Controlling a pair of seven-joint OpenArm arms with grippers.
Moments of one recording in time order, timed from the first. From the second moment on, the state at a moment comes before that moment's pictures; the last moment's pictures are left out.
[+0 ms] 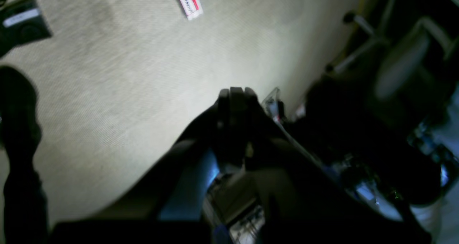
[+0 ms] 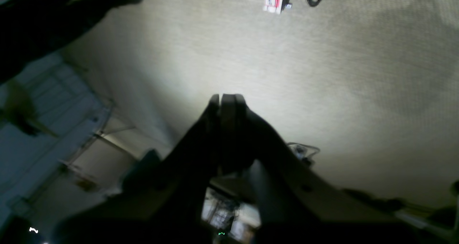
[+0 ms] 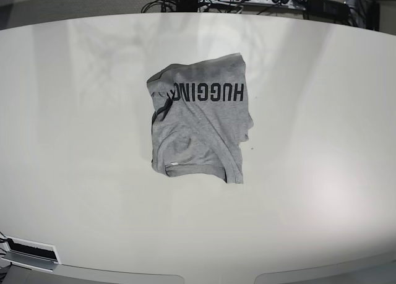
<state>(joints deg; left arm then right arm) 41.2 -26.6 12.3 60.7 -28.0 -37.2 28.3 -36.4 17.7 2.5 49.1 23.9 40.2 -39.2</state>
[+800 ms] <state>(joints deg) 15.3 -8.6 24.2 27.6 -9.5 -15.9 -6.5 -17.9 7.2 -19.3 33.2 -2.6 14.5 -10.0</state>
